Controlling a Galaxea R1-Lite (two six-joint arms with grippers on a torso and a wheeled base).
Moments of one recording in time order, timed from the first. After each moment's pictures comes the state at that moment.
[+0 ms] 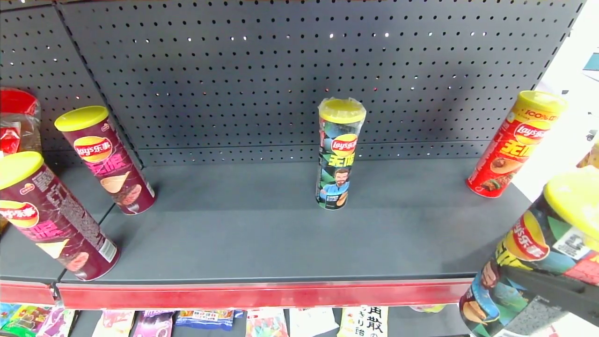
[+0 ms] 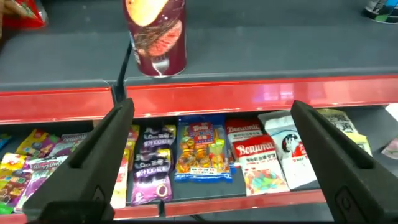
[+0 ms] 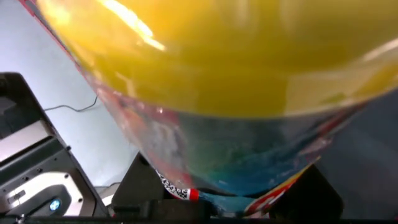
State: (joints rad) left arm 0.00 0.00 0.00 0.00 -0.07 0.00; right arm 0.43 0.91 -0.51 -0.16 0.35 -0.18
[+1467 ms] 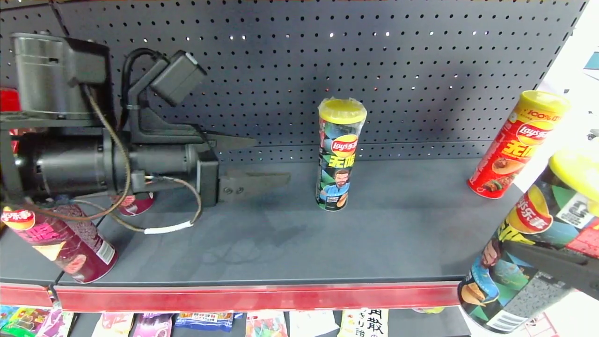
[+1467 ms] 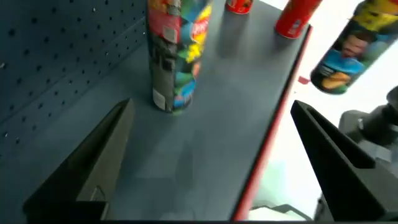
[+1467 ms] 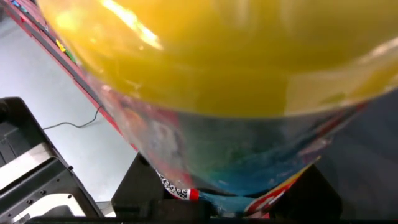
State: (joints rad) left arm -0.50 1.53 -1.05 -0.20 -0.55 0.12; right arm 0.41 0.93 -0.56 -0.16 0.33 -0.11
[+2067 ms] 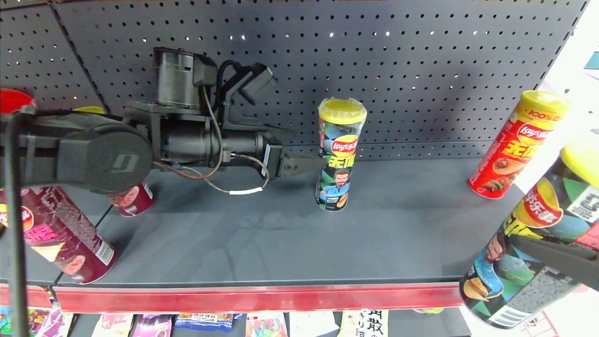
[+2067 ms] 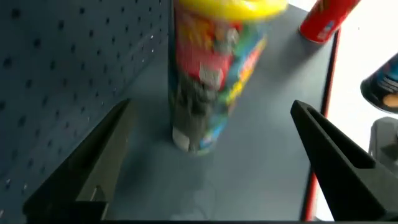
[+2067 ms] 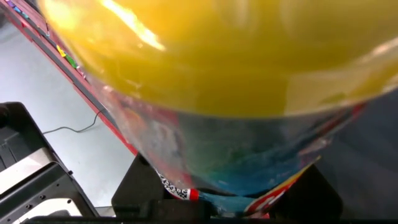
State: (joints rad) left arm -0.52 1.84 -1.33 -0.22 -0.56 0.17; right arm 0.41 0.92 -0.57 -0.16 0.33 -0.11
